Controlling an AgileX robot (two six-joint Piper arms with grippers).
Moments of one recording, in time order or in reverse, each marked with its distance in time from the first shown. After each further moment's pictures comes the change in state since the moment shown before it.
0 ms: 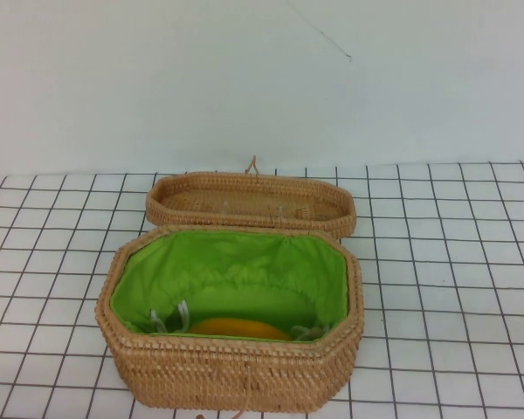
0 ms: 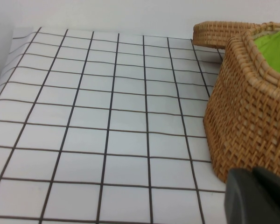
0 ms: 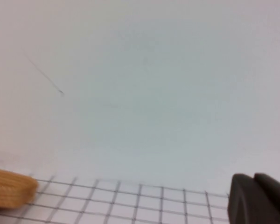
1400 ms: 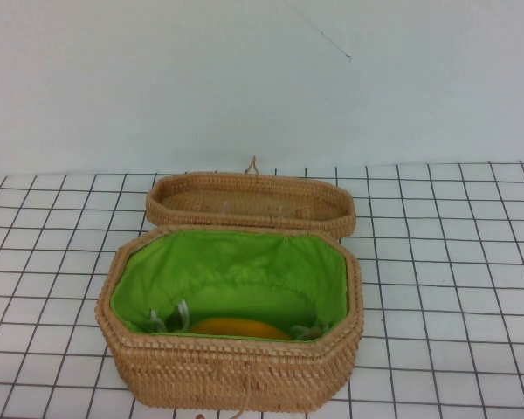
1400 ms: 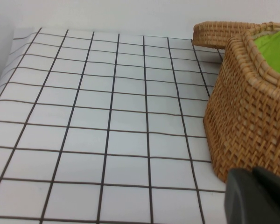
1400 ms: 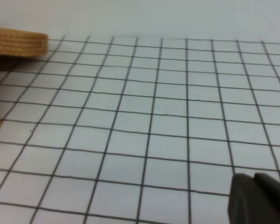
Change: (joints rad) right arm 0.044 -0.147 0.186 -0.425 0.331 0.512; left arm 0.002 0.000 0.000 -0.001 0.000 0.000
